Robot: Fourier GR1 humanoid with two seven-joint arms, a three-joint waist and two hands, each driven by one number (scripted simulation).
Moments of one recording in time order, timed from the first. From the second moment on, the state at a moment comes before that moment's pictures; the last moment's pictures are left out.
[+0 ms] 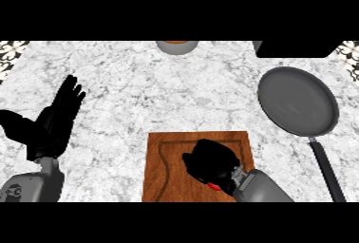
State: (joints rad) left arm -0.16 0.20 0.05 -1.61 0.13 0.11 0.24; right arm -0.34 -0.16 0.63 -1.49 1.28 0.54 -0.31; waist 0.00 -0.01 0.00
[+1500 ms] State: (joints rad) left arm -0.17 0.20 0.08 -1.59 0.14 0.08 0.24; right arm -0.59 -0.03 0.25 -1.90 1.34 0.51 0.71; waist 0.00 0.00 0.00
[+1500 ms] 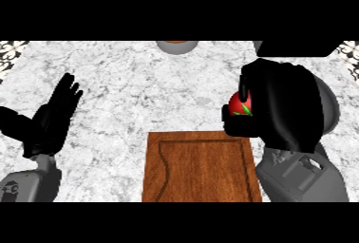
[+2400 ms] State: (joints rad) left arm -0.17 0.18 0.08 -1.60 0.12 0.07 0.25; right arm -0.53 -0.32 -0.26 -1.46 1.08 0.08 0.22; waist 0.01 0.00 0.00
